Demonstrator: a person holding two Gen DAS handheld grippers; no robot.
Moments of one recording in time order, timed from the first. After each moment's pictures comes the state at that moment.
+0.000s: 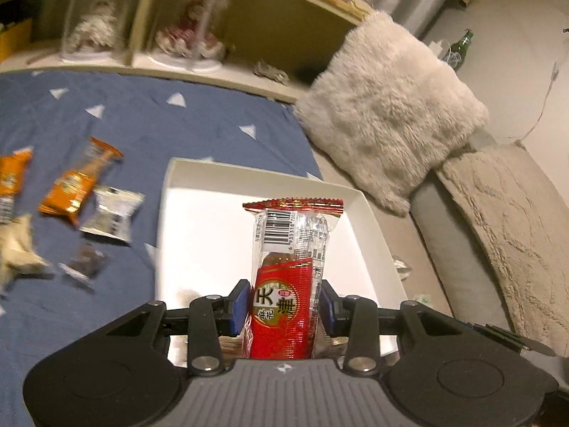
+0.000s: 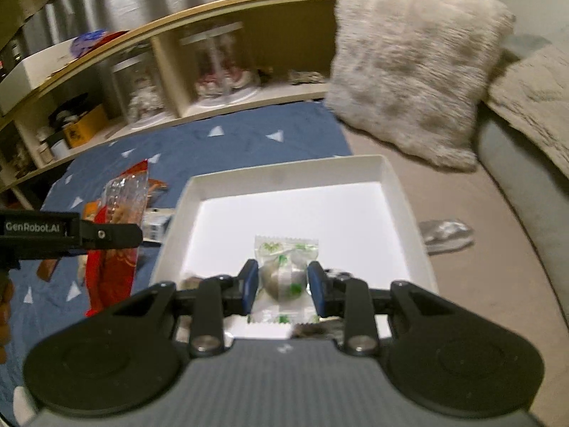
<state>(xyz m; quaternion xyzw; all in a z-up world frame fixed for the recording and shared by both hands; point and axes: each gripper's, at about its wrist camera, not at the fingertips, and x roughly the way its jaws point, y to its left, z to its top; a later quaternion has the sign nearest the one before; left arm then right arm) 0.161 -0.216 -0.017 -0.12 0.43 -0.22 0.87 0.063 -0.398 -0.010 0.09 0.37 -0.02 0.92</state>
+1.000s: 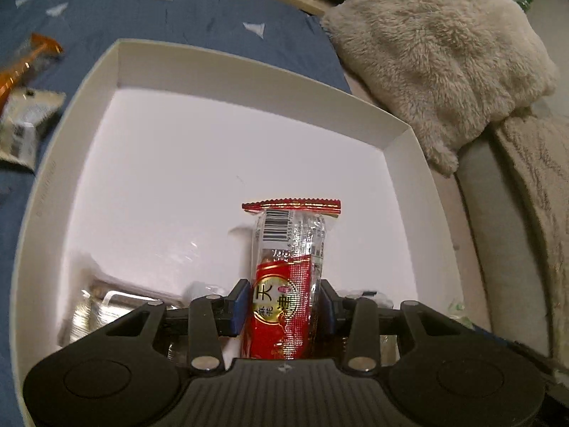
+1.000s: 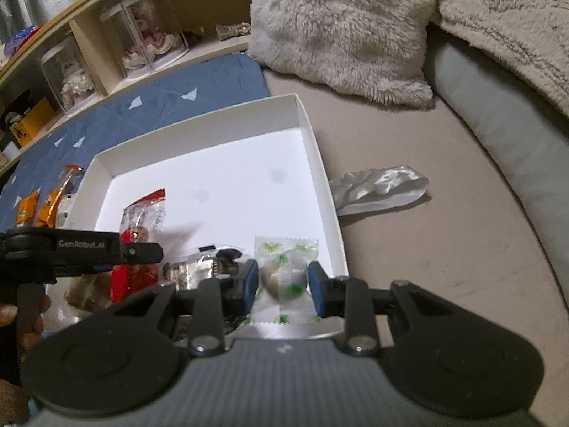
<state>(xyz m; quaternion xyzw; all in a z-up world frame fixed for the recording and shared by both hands) 0.236 -0.288 -0.114 -0.14 0.52 -0.19 0.82 0.095 -0.478 -0.079 0.13 0.44 -0.06 0.89</state>
